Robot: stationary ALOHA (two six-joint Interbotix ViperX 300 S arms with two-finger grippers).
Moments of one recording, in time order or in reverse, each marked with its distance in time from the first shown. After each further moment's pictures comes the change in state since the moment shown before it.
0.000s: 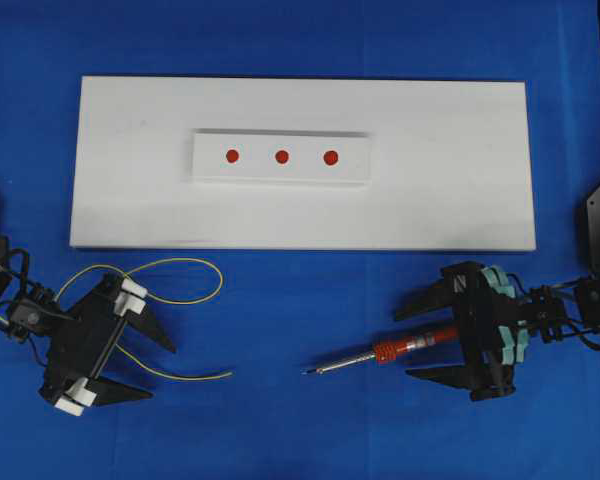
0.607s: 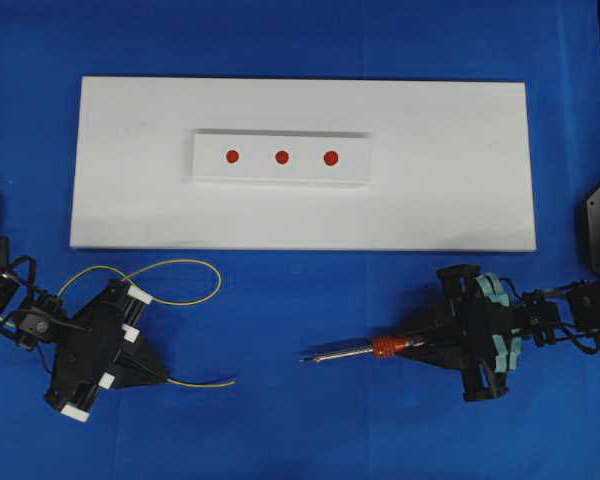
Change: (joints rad) left arm -0.006 0.006 -0.040 -0.006 0.101 0.002; right arm 0.002 0.037 -0.015 0.003 -0.005 -0.034
